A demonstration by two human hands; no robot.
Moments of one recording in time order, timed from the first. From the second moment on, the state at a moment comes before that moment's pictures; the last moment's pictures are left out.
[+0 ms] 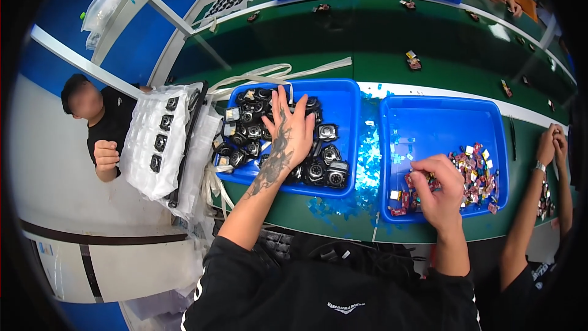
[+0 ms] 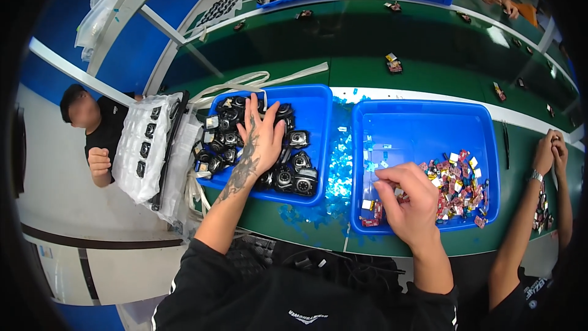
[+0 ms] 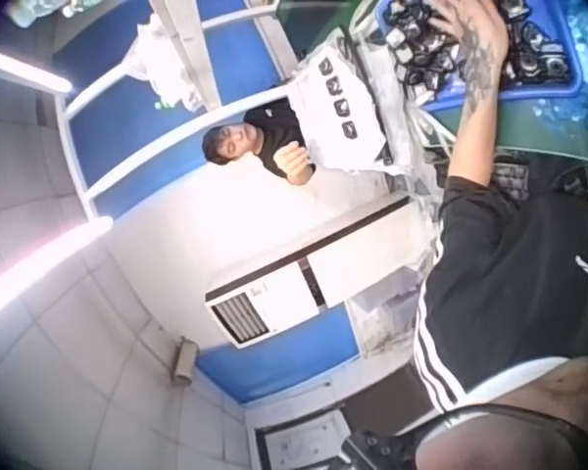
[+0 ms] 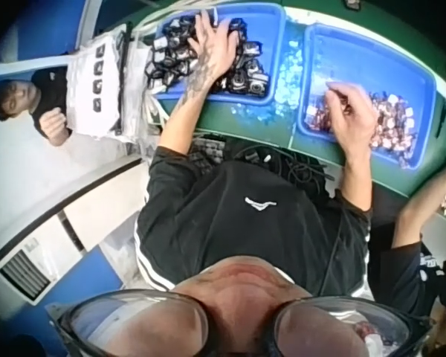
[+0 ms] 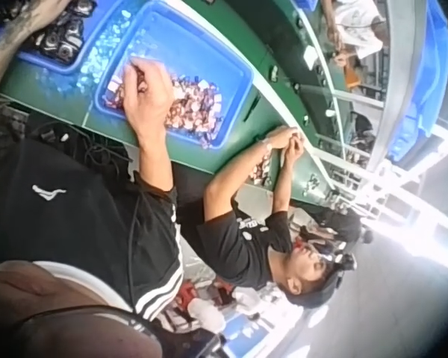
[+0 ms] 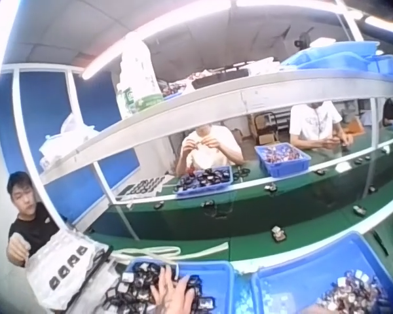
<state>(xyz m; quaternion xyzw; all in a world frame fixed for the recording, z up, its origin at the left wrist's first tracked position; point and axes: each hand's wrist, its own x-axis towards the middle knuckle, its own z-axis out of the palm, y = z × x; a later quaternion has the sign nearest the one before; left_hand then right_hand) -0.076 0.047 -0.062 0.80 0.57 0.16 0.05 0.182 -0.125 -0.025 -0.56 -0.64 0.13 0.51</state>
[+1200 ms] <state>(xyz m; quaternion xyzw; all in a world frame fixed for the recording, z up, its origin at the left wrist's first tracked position) -0.016 0.025 -0.020 0.44 0.27 0.27 0.81 0.196 -0.160 -0.013 -0.64 -0.74 0.10 0.19</state>
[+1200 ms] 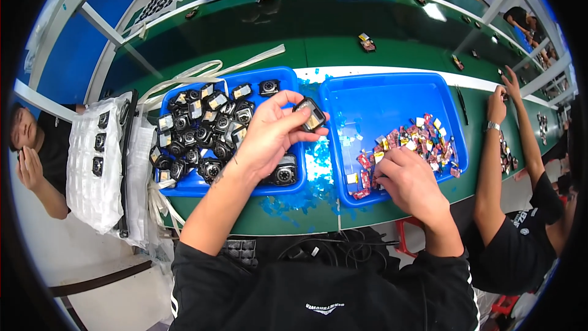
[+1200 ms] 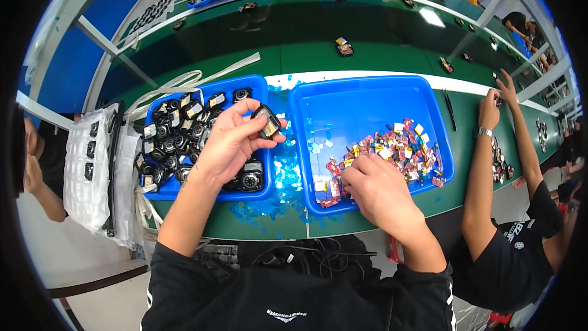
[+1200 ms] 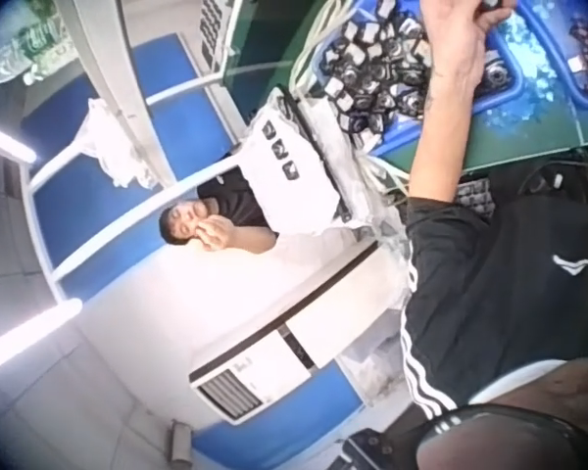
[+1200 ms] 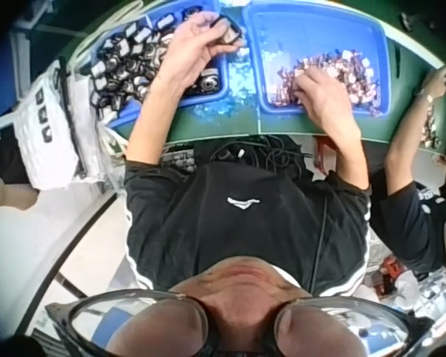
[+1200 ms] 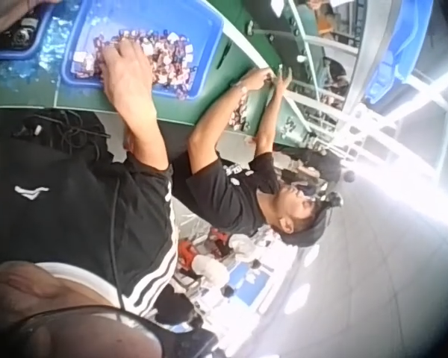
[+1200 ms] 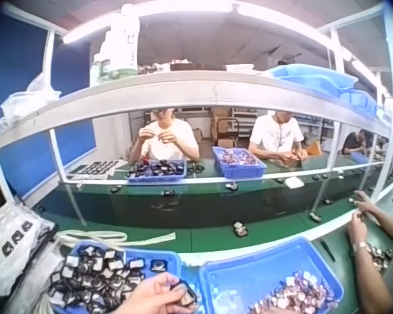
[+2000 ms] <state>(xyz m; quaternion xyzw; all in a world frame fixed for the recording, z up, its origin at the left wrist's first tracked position) -0.031 0.018 -0.032 0.39 0.31 0.36 0.79 0.216 -0.126 -0.016 -0.72 -0.60 0.04 0.34</state>
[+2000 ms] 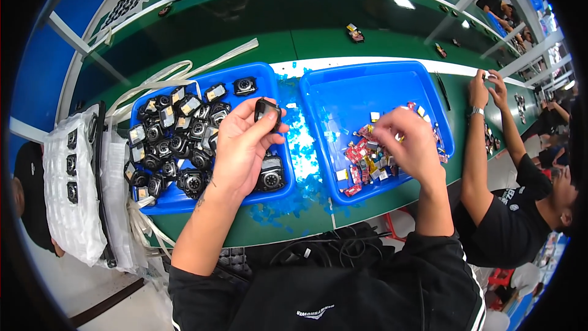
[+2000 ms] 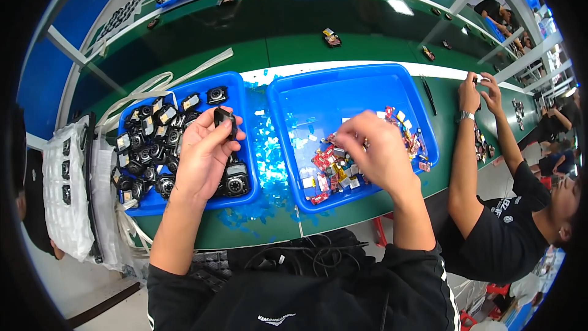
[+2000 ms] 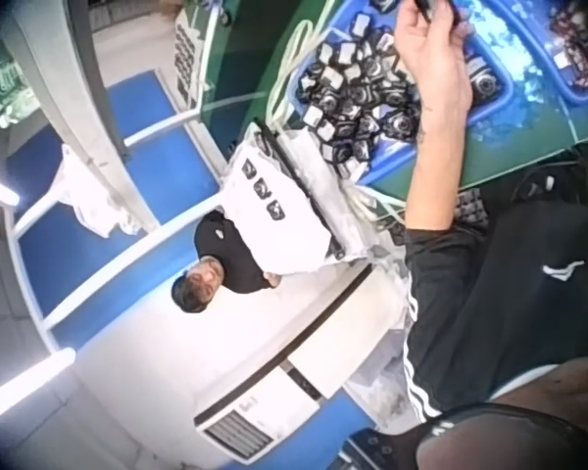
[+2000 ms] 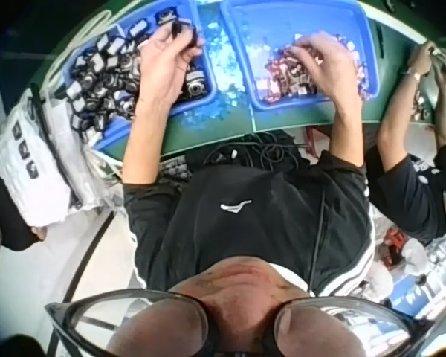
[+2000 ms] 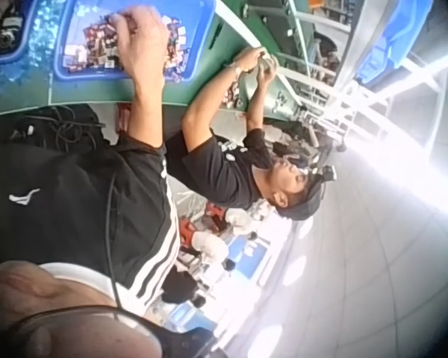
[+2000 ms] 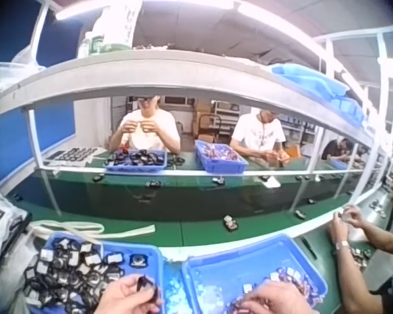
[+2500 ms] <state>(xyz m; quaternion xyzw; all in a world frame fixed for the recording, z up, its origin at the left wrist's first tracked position) -0.026 -0.002 -0.035 0.60 0.25 0.33 0.68 0.191 -0.127 -0.008 -0.63 -0.53 0.26 0.51</state>
